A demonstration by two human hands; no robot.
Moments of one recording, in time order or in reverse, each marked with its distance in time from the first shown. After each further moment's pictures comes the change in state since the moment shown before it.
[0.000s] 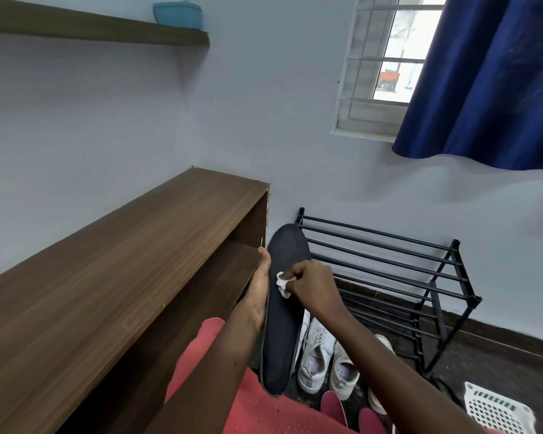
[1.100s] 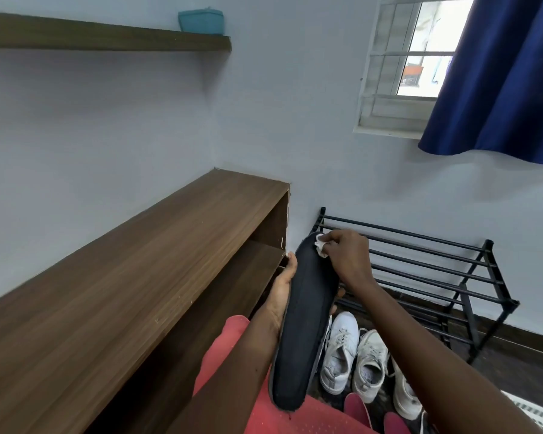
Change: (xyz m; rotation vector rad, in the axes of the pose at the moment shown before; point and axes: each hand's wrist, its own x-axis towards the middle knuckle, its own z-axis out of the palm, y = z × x) left_hand -0.015 -0.005 -0.003 -0.169 -0.302 -0.096; right_hand 0.042 -0.003 -0.017 0.085 0.270 0.013
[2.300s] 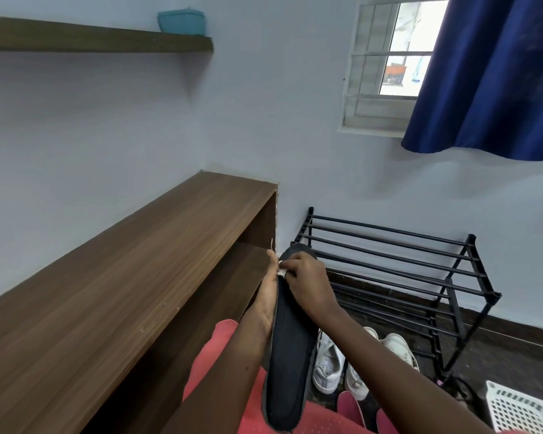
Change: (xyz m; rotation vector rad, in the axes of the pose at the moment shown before) left_hand 0.020 0.002 -0.001 0.136 0.381 0.180; right_hand -0.040 0.002 0.035 -0.123 -0.171 -0.249
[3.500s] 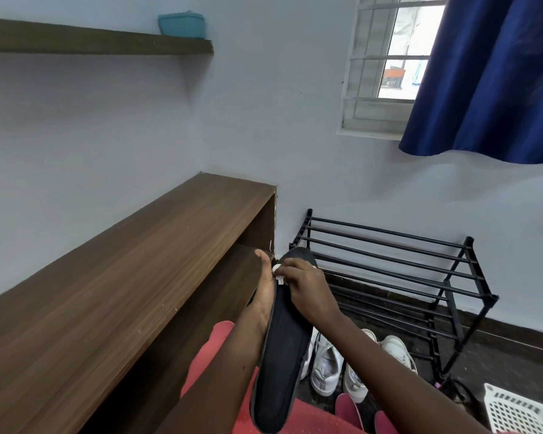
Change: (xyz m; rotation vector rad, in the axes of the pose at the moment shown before) left_hand 0.005 0.002 -0.007 0.055 -0.099 0.020; right_hand -0.009 0.013 0.004 0.002 0.033 -0.204
